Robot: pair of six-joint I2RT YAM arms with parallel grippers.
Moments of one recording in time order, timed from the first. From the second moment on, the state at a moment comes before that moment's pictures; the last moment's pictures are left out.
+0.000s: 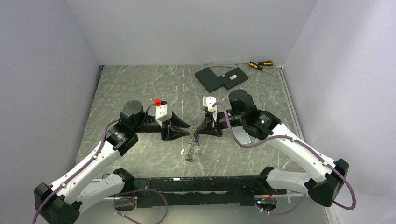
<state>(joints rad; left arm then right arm) -0.61 0.88 0.77 0.01 0.90 0.03 0.77 1.10 1.08 -0.43 -0.76 -0.27</state>
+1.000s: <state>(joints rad) -0.61 0.93 0.77 -0.01 0.95 0.03 0.85 1.19 1.17 -0.57 -0.65 -0.33</state>
